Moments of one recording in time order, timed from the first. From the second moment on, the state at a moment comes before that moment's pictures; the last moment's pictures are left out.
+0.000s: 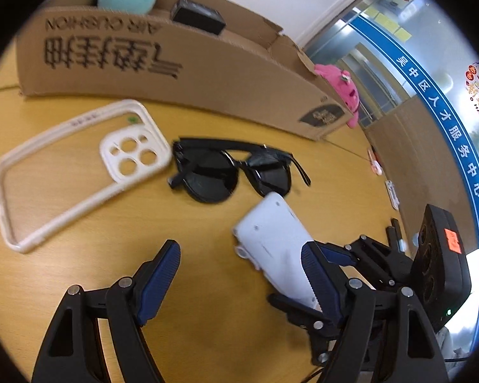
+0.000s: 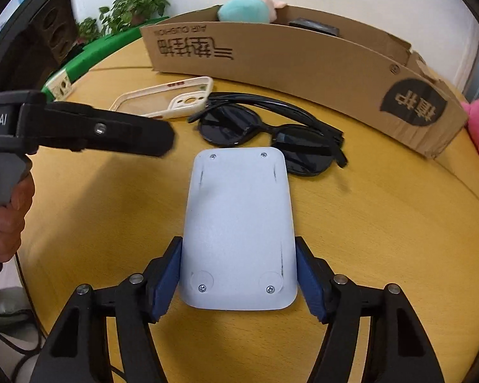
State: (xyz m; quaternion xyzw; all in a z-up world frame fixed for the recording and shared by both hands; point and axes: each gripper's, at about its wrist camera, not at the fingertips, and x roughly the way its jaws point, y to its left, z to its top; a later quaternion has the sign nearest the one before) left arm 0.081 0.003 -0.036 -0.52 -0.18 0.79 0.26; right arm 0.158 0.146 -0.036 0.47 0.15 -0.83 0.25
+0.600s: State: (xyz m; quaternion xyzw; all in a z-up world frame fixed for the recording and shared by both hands) left arm 0.093 0.019 -0.043 -0.52 -0.16 0.79 0.26; right arm 0.163 0.147 -0.033 0.47 0.09 -0.84 0.26
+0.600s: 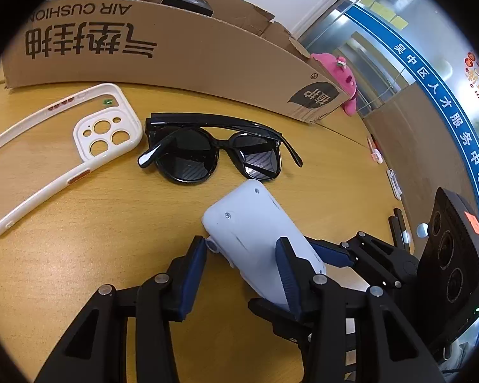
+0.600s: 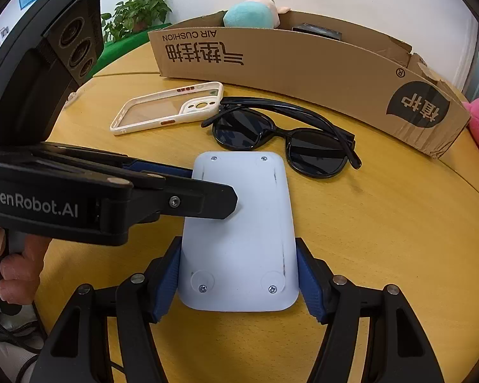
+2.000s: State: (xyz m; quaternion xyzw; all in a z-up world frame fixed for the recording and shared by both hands) left arm -0.031 0.075 0.192 -0.35 -0.05 0.85 0.39; right arm 0.054 0.196 0.185 0.23 0.06 -0.95 0.20
